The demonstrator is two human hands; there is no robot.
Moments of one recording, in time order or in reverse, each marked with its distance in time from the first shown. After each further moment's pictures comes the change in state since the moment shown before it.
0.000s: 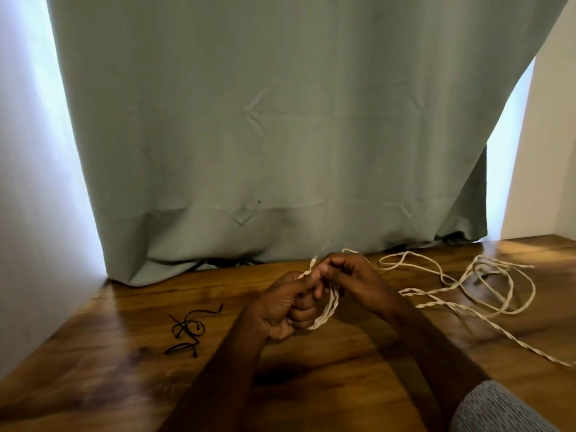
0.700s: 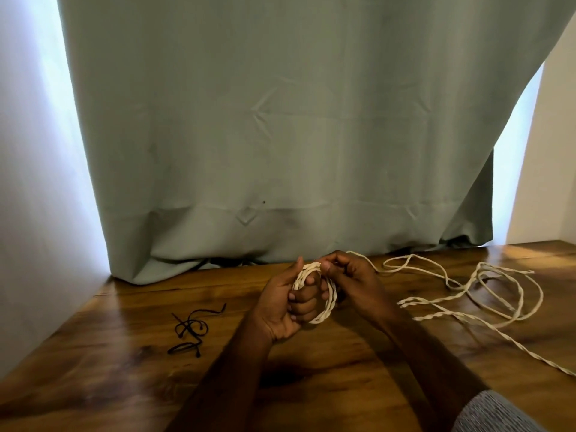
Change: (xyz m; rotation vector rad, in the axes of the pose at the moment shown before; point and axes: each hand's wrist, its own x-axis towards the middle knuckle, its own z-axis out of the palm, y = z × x) left_hand 0.008 -0.006 -0.010 -0.383 -0.039 0.055; right_hand -0.001 0.004 0.016 0.052 0.227 0.075
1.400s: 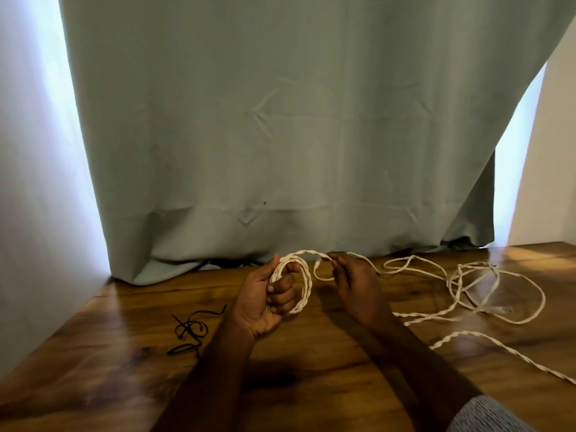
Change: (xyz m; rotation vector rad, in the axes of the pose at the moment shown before) left_hand -0.017 0.024 -0.008 0.011 0.222 0.158; right_hand 0.006 0.020 0.003 -0.611 0.203 -0.159
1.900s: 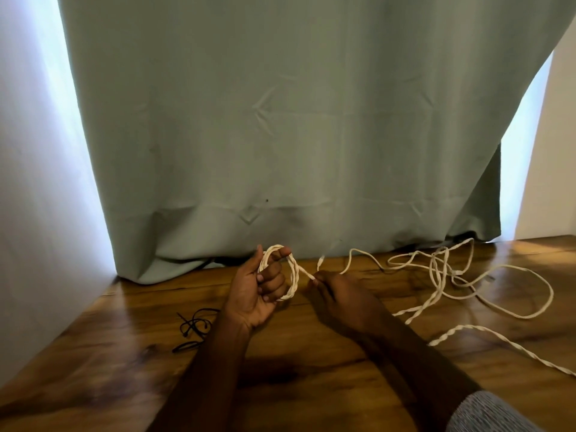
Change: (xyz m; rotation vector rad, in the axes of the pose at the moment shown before) left_hand -0.002 0.012 -0.006 -0.050 0.102 0.139; right_hand -0.013 -0.016 0.007 -0.188 -0.378 0.041
